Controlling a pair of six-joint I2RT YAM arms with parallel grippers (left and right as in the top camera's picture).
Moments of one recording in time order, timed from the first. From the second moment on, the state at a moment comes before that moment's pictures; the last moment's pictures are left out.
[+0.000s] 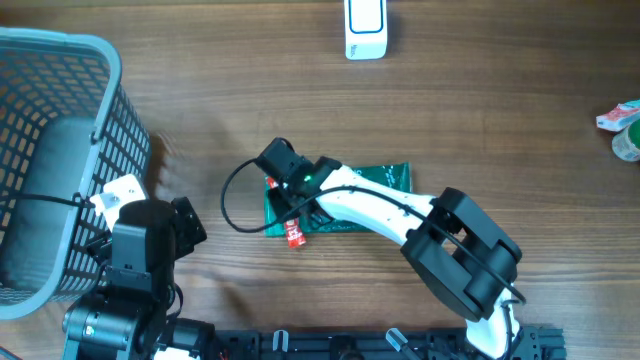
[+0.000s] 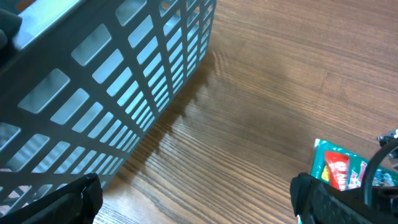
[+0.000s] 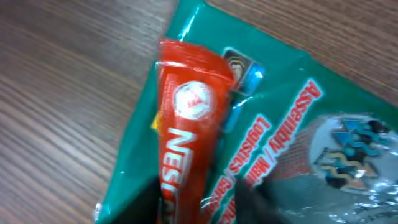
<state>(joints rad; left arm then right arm) -0.19 0.67 0.90 -1.10 -0.47 -0.46 0.89 2.05 1.35 -0.53 -0.07 0.45</state>
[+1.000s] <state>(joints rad) -0.19 0.67 0.90 -1.10 -0.47 -0.46 0.39 1.68 1.43 -0.09 -1.56 0.69</state>
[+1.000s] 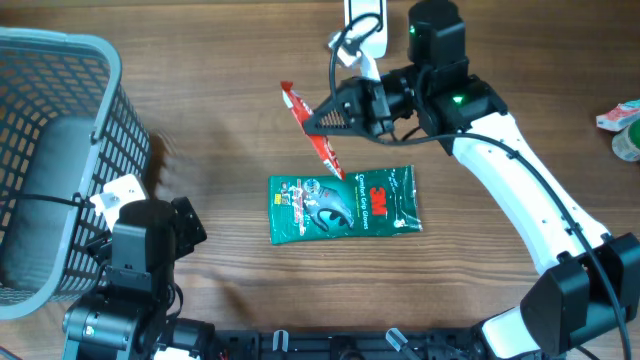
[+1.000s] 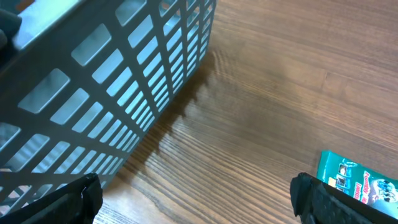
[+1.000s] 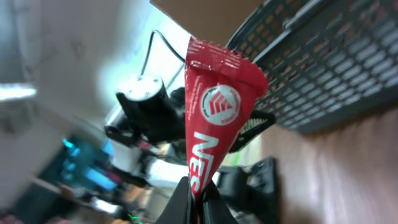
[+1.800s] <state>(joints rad) -0.19 0.67 0.90 -1.10 -0.47 -0.46 0.40 1.68 1.43 -0.64 -0.71 0.70</state>
